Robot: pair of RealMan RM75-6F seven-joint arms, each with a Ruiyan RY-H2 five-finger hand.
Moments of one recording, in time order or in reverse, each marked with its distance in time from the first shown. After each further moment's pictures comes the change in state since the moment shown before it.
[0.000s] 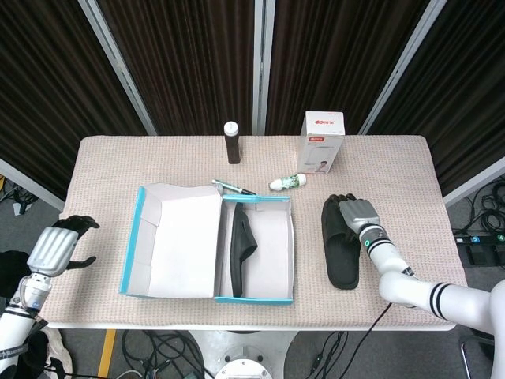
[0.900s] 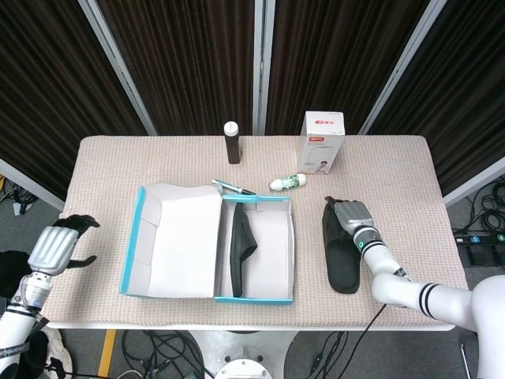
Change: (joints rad) left arm -0.003 -0.001 -0.005 -0.008 -0.018 -0.018 0.004; right arm -0.009 -0.076 -0.014 0.070 -0.025 0.030 0.037
